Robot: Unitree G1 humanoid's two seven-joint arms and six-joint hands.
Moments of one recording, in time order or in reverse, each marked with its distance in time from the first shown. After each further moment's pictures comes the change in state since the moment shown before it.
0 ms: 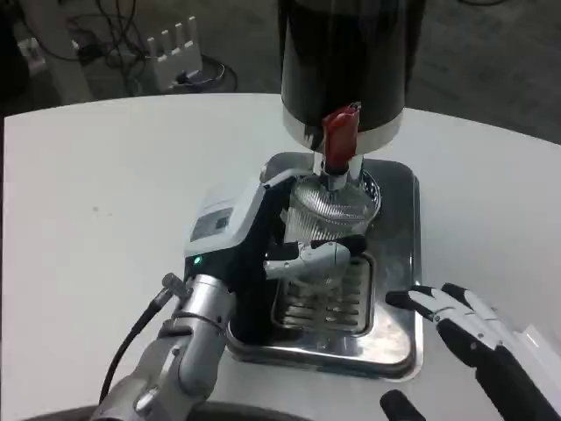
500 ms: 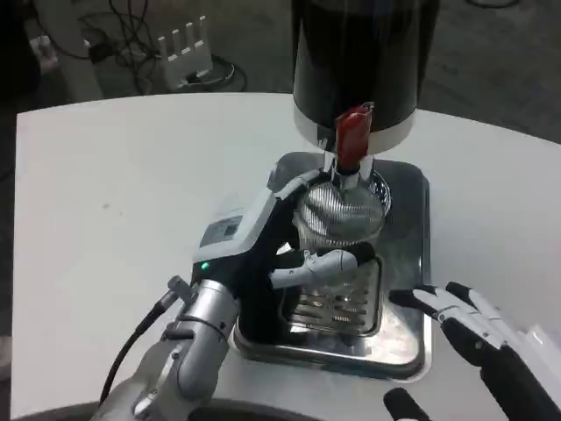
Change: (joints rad) left arm 0.017 0.008 -0.023 -0.024 -0.027 -0.017 -0.076; right arm 0.010 -0.001 -0.004 0.002 0.015 0.000 -0.018
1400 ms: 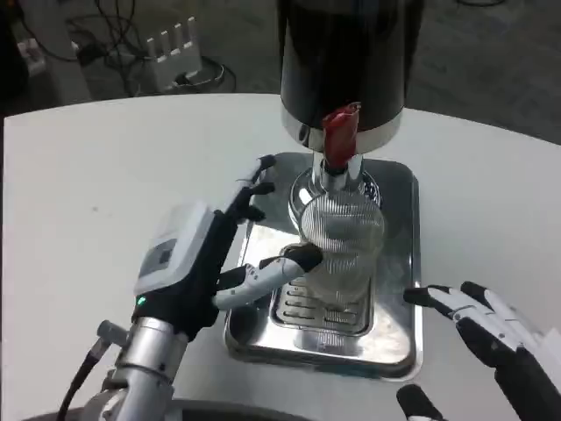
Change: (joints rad) left arm 0.311 0.086 0.140 -0.411 -0.091 -0.019 -0.049; right arm 0.043 0.001 -0.004 0.001 0.007 -0.024 -0.062
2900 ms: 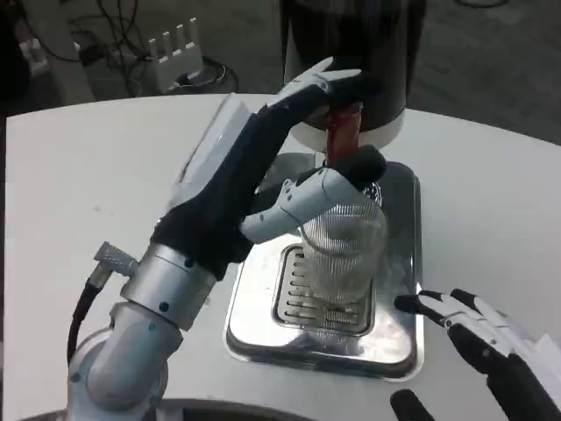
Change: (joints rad) left arm 0.024 -0.080 0.088 -0.677 -0.277 0.266 -0.466; right arm 0.019 0.004 0.028 0.000 -0.007 -0.006 -0.007
